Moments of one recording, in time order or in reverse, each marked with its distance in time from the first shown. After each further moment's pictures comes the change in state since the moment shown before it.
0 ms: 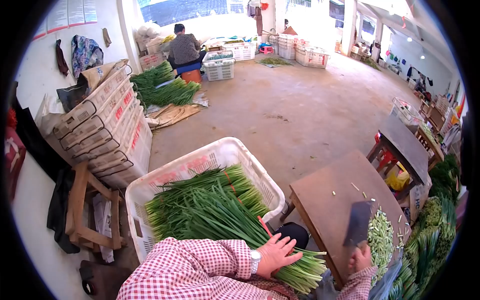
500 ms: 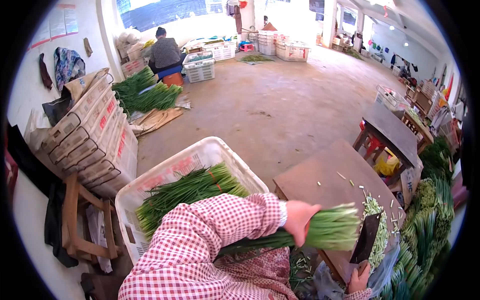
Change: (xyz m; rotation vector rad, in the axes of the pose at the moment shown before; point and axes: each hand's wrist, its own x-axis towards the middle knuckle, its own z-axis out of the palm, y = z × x) left_hand 0.113 -0.034 -0.085 -0.446 -0.014 0.062; right_hand -0.066 0.083 -0.086 -0.922 0.389 -0.630
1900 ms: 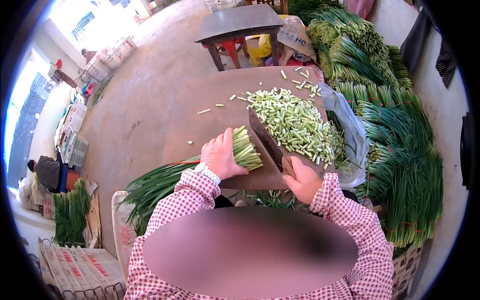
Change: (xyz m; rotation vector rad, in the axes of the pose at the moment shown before) left_hand 0.140 0.025 0.061 0.587 0.006 -0.012; right_hand 0.030 -0.114 -0.038 0.471 -0.250 0.299
